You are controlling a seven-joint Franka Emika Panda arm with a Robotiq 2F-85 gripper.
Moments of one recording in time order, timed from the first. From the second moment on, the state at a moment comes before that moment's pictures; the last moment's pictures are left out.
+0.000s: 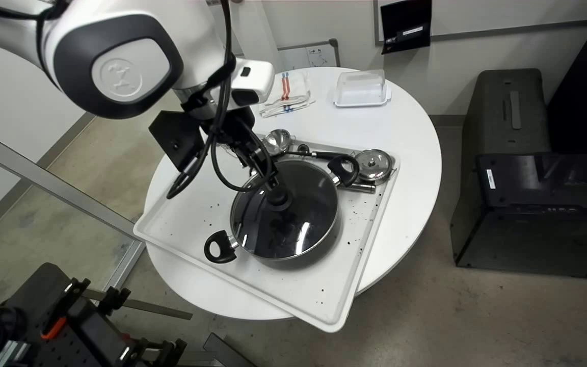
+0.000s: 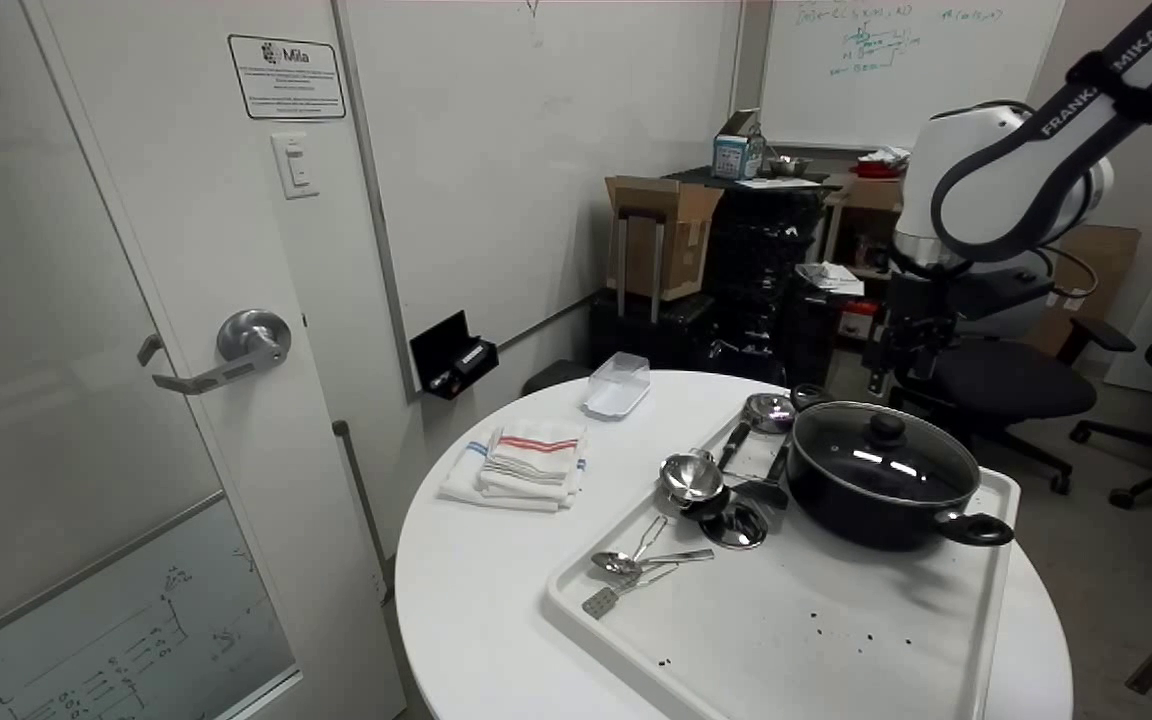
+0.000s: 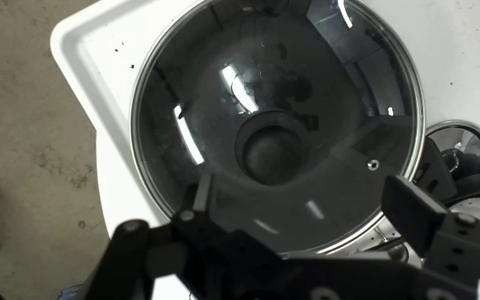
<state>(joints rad) -0.09 0.48 -0.15 -2.13 0.01 2.57 0.11</state>
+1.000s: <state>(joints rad) -0.09 0.62 -0.15 -2.10 0.01 2.68 0.11</state>
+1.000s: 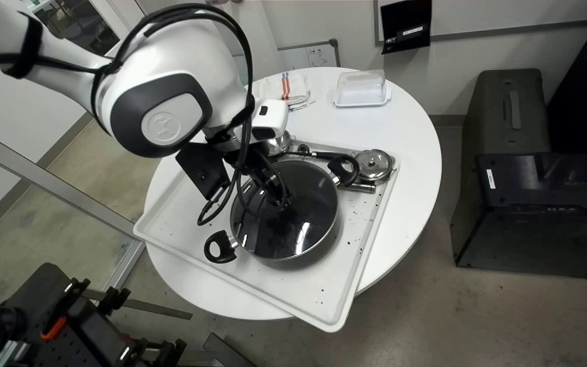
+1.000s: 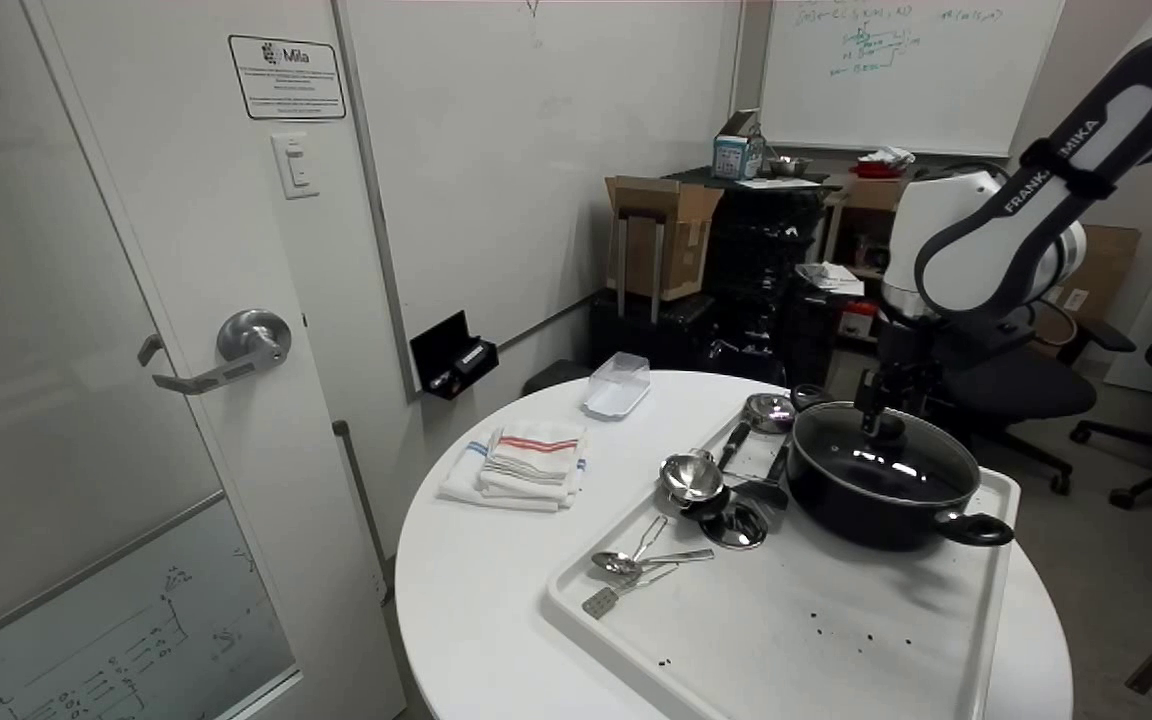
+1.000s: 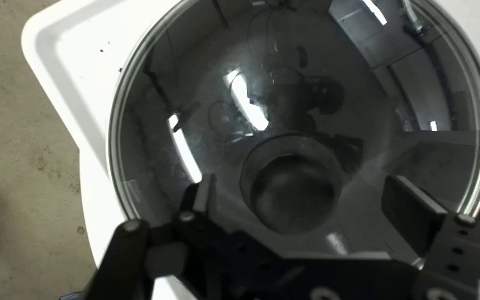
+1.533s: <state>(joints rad) -0.09 0.64 -0.15 -2.08 0.01 2.69 0.11</state>
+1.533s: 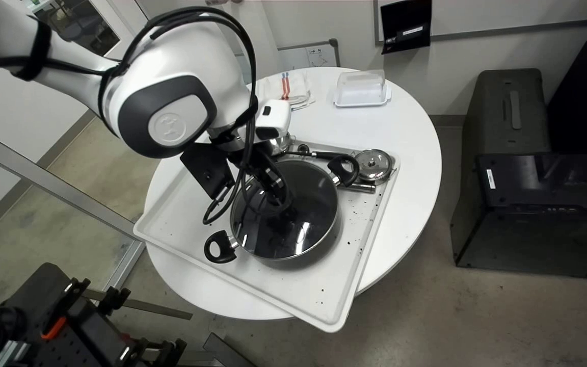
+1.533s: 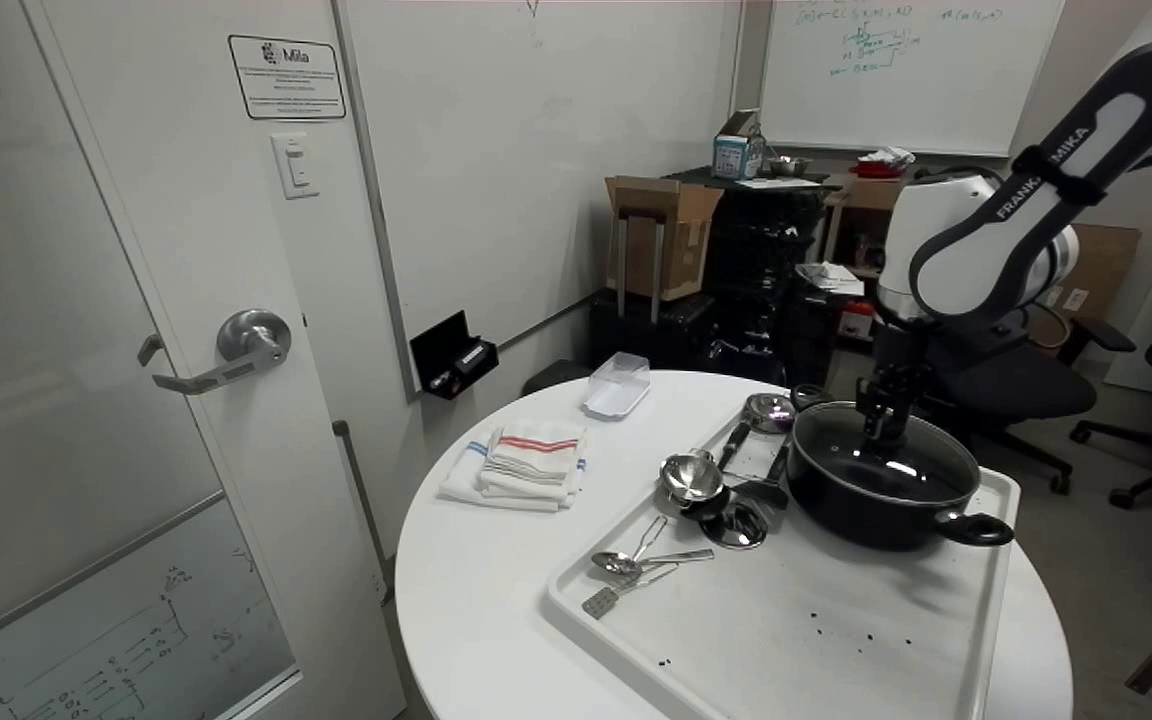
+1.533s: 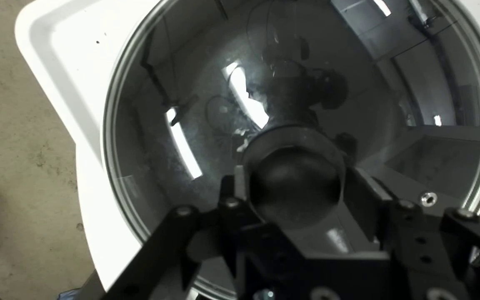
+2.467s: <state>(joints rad) -0.10 0.60 -0.14 -2.10 0.01 2.69 0.10</state>
